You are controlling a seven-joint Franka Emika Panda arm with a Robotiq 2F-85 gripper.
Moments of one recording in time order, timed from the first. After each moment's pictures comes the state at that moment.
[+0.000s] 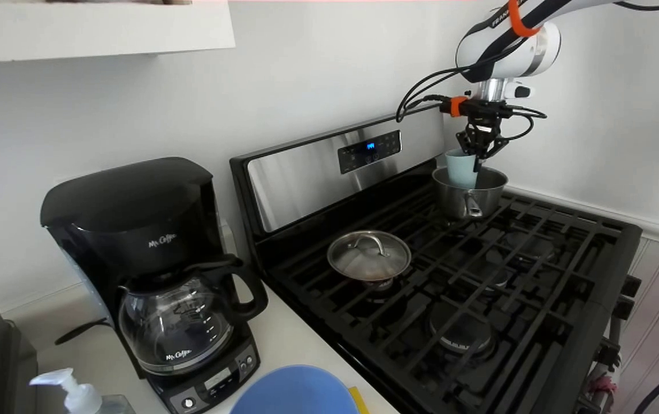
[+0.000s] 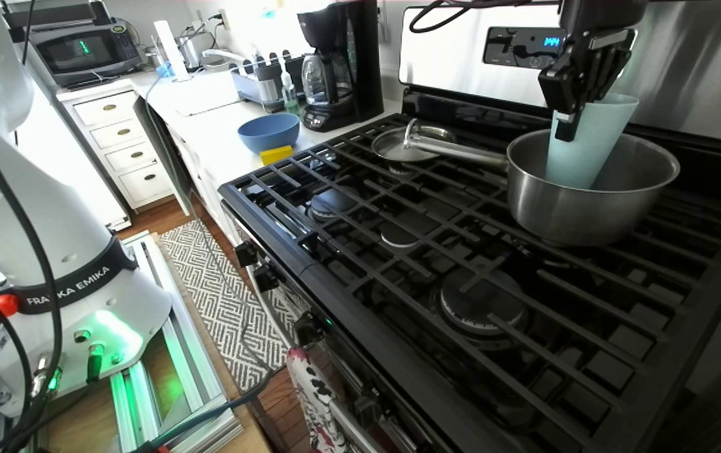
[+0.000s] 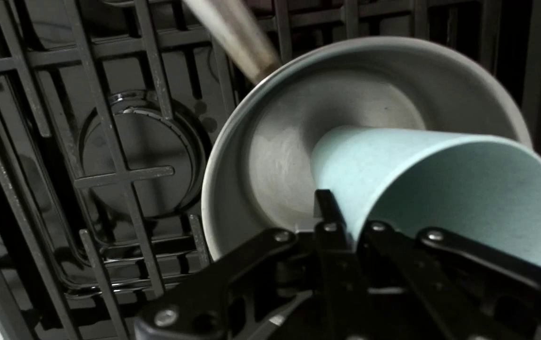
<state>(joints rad) -0.27 0.43 -0.30 -1.69 0.12 2.11 1.14</state>
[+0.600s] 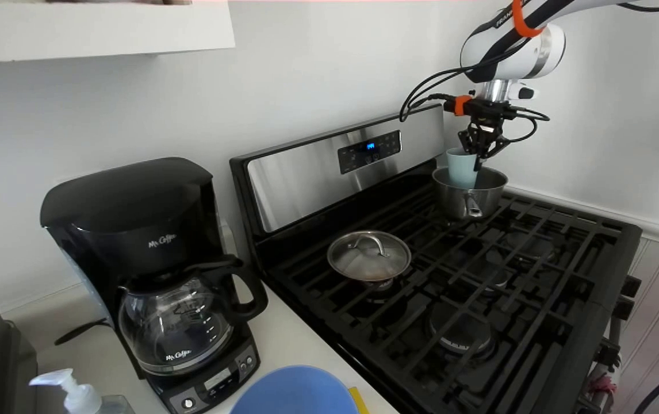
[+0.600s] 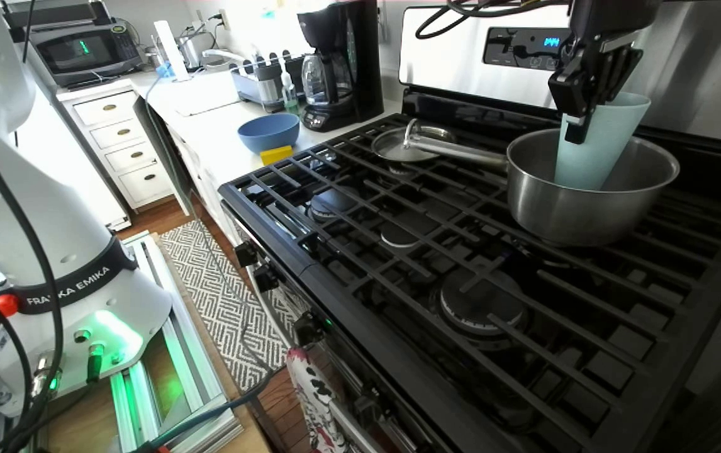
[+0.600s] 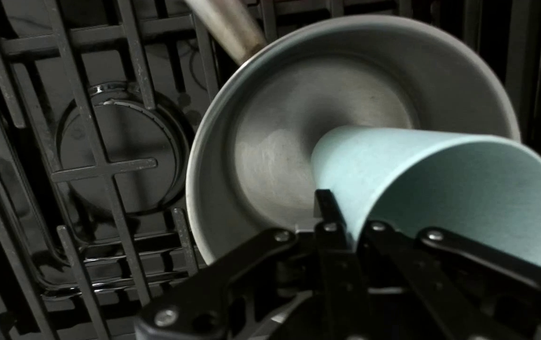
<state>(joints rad) -0.29 0.43 -0.30 -1.70 0.15 2.16 1.09</state>
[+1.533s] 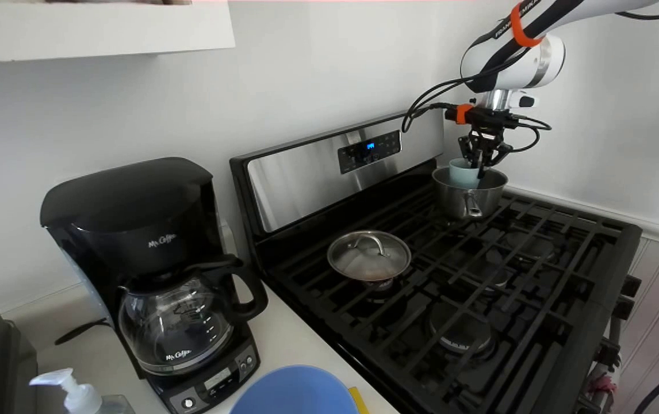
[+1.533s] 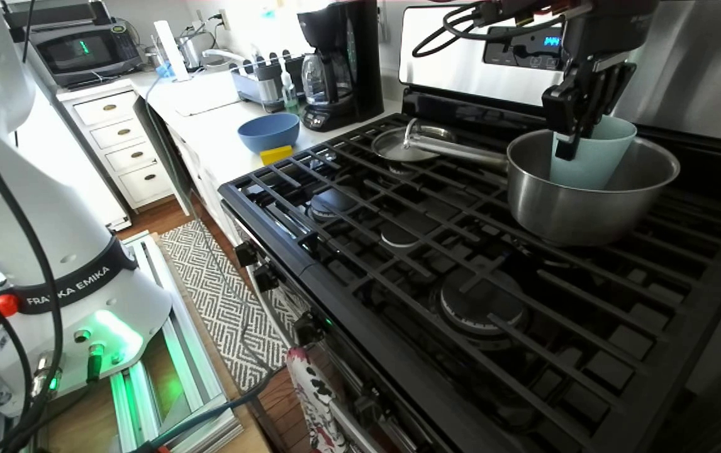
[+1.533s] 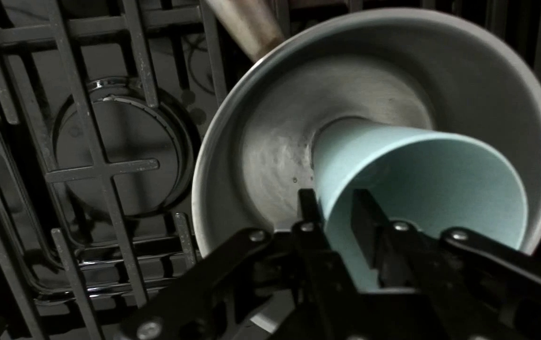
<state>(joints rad) -0.29 0.44 -0.30 -1.74 0.15 2.20 1.06</state>
